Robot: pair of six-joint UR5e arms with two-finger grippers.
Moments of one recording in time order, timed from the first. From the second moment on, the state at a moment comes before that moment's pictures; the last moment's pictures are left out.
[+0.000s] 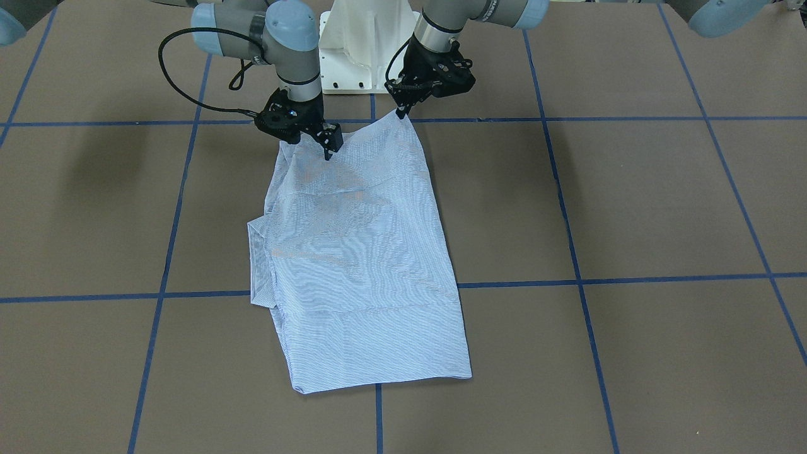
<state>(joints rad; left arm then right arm) -0.22 -2.02 -1.97 -1.82 -1.64 -1.94 0.27 -1.12 1.86 -1.59 1.68 1.86</state>
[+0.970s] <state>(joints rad) -0.22 -2.02 -1.97 -1.82 -1.64 -1.95 0.26 -1.16 1.87 -1.59 1.68 1.87</state>
